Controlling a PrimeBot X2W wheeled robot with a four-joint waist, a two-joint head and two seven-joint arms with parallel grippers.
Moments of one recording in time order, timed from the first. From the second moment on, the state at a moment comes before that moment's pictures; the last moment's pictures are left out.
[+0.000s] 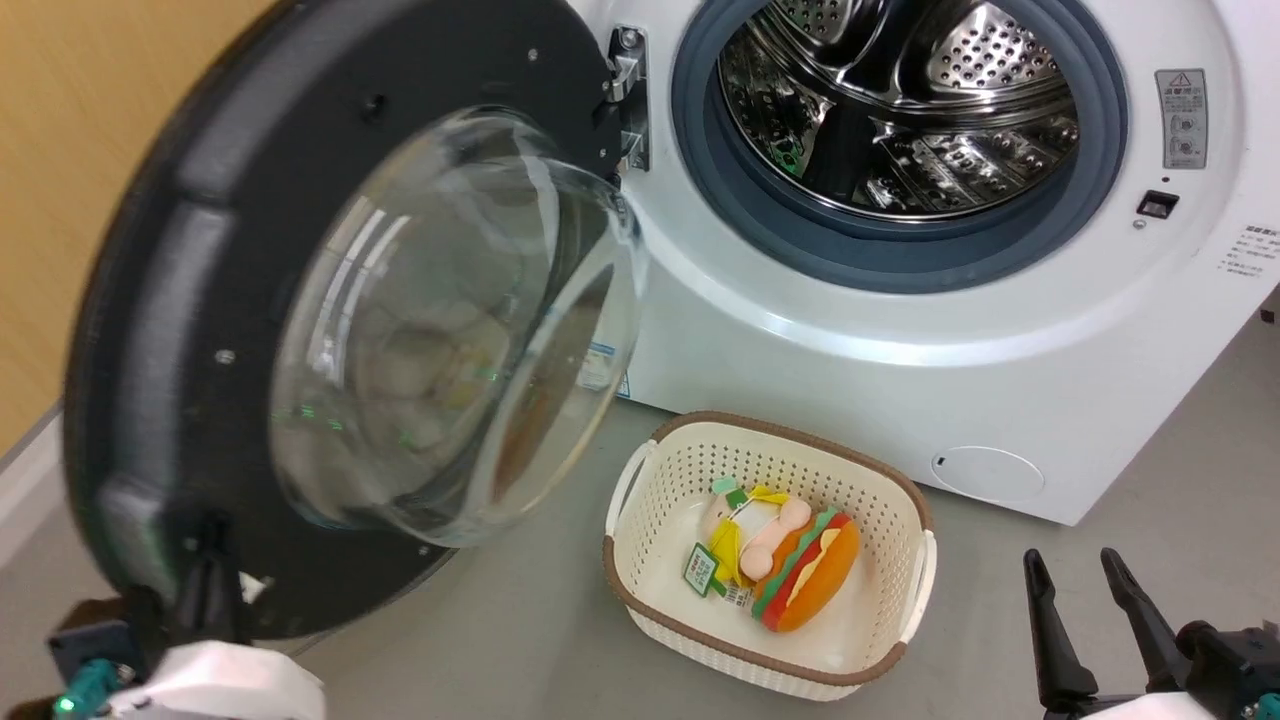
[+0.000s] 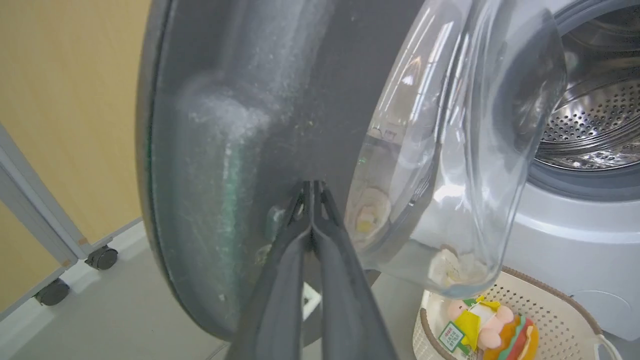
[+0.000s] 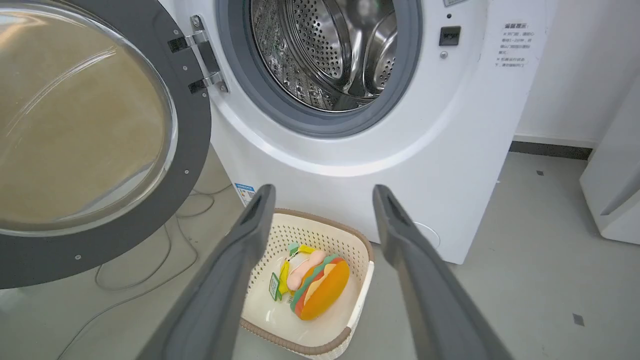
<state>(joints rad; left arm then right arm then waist) 0.07 0.43 -0.17 -0.07 -0.52 0.38 -0.14 0.13 -0.05 -0.08 -0.02 0.18 0.13 -0.09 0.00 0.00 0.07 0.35</state>
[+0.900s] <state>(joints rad) -0.09 0.33 0.15 0.32 -0.41 0.20 -0.26 0.11 -0.05 -0.07 0.00 0.17 0.13 -0.09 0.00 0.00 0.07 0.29</state>
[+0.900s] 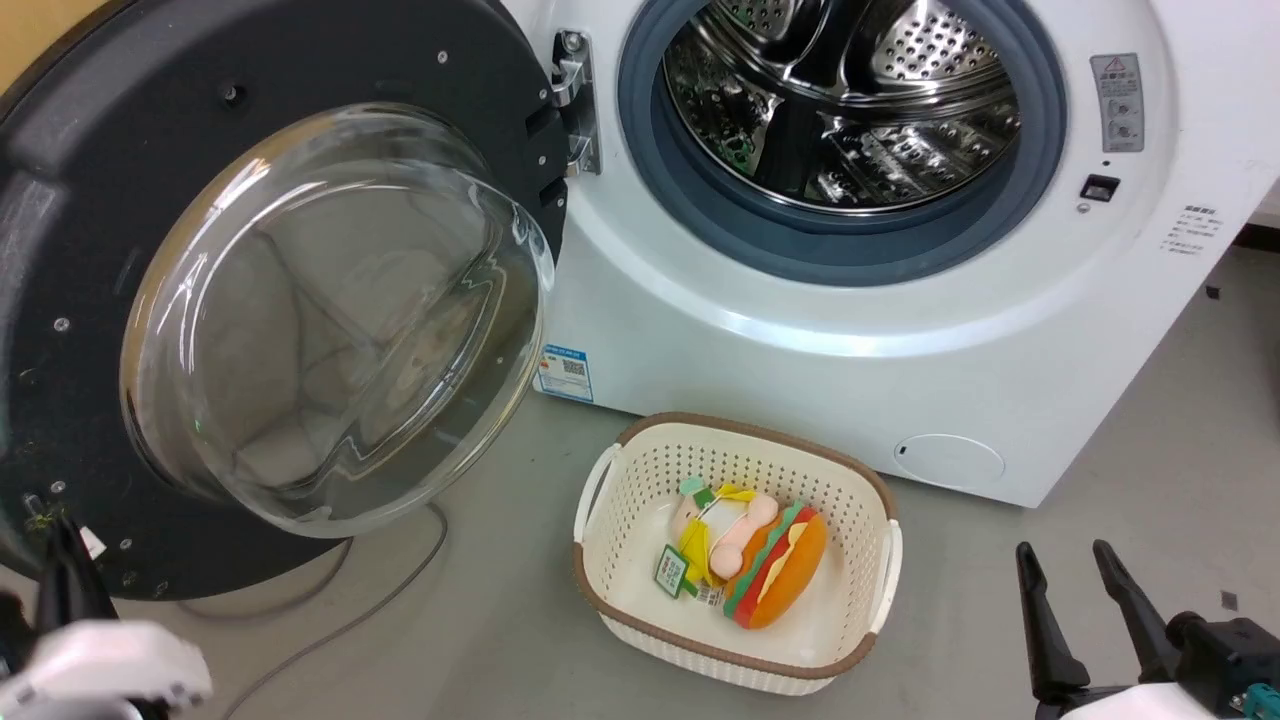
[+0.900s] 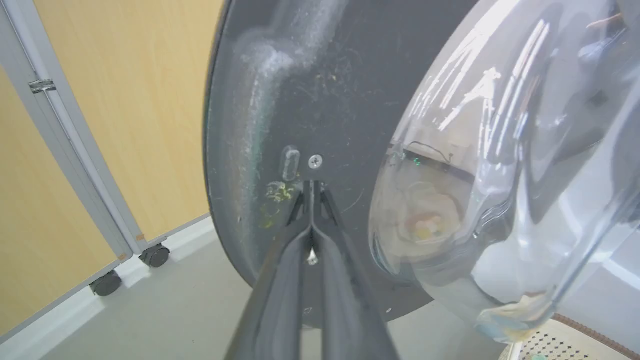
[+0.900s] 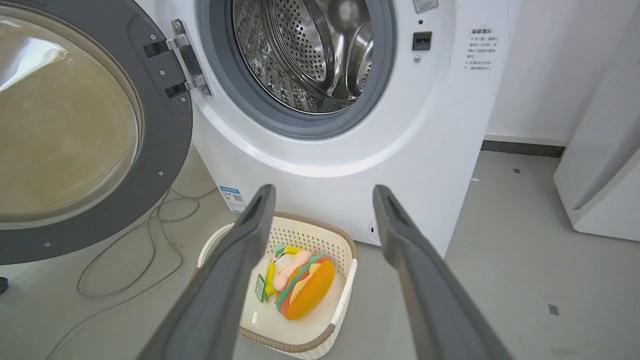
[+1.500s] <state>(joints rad) 0.21 0.07 0.05 0.03 -0.23 0.13 -0.26 0.12 -0.05 -0.07 0.02 0.18 0.13 -0.10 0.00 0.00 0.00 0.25</state>
